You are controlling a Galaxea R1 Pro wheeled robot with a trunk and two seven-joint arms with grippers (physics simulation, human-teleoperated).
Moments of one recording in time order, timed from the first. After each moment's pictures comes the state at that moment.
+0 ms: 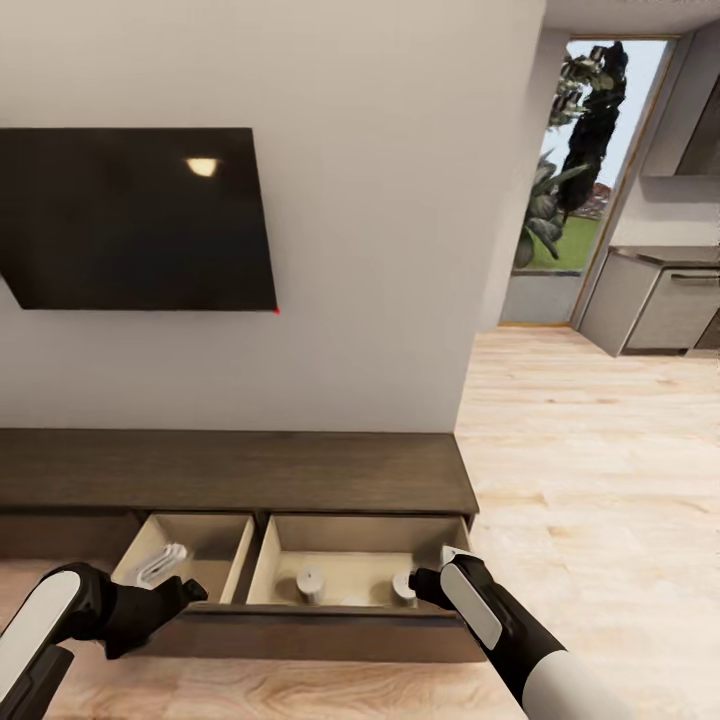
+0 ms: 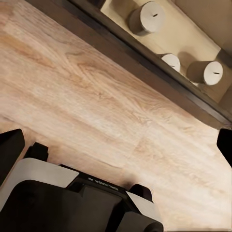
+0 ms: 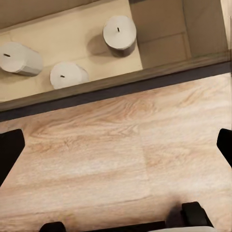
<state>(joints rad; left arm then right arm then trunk) -0.22 0.31 0.01 -1.56 1.64 0.98 1.12 -0.57 0.01 0.44 -0.77 -0.87 0.59 -0.54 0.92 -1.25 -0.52</state>
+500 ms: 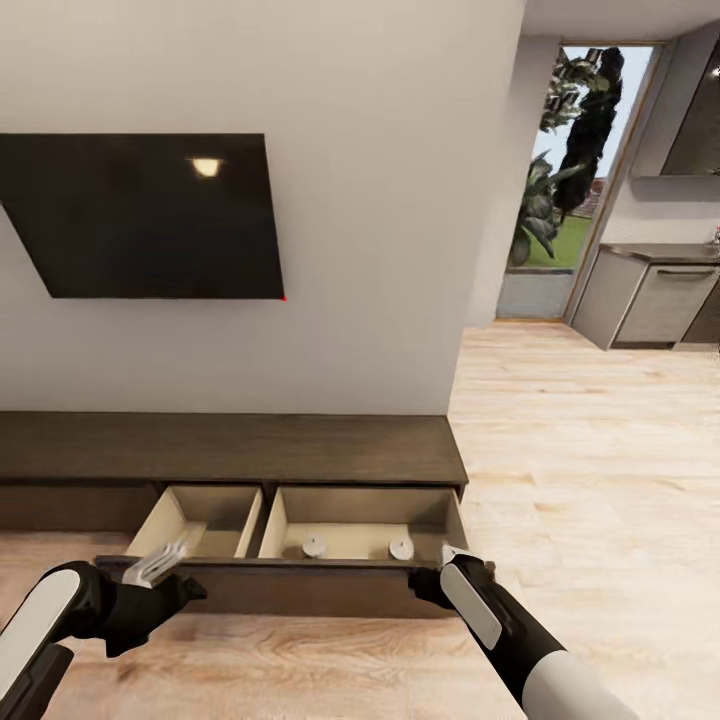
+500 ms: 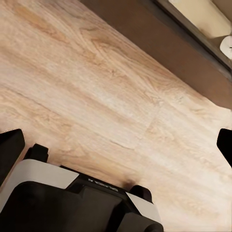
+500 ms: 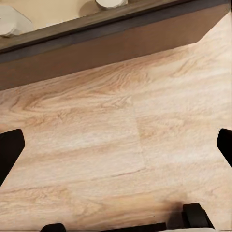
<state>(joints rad) -0.23 0.31 0.01 -1.56 1.64 0.98 1.12 -0.57 0.01 0.44 -0.77 -0.87 0.58 -0.54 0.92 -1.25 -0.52</state>
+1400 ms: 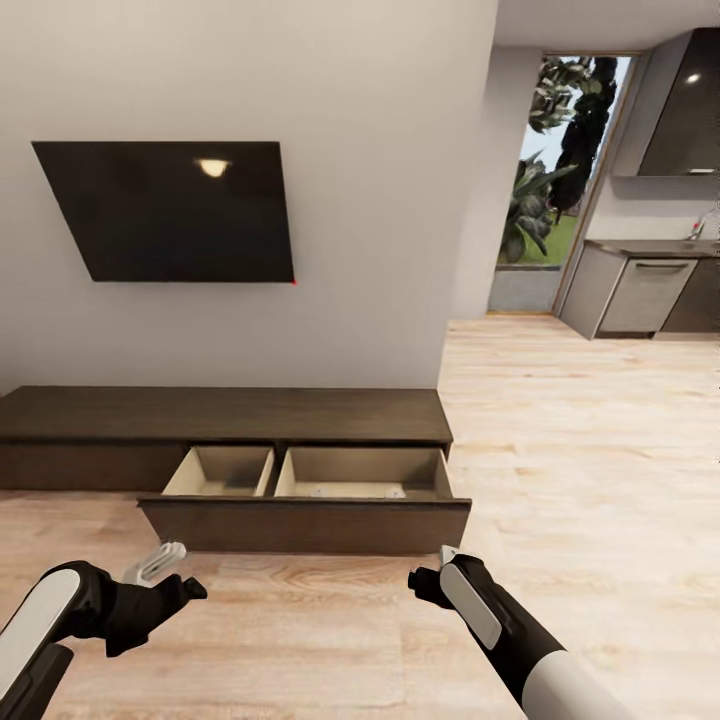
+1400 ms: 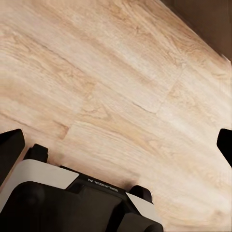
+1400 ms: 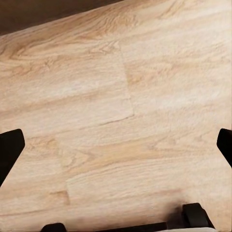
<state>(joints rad) -0.23 0.31 0.02 -1.56 1.64 0.98 1.12 -0.57 0.01 0.44 -0.77 -0.87 0.58 -0.54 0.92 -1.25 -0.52</state>
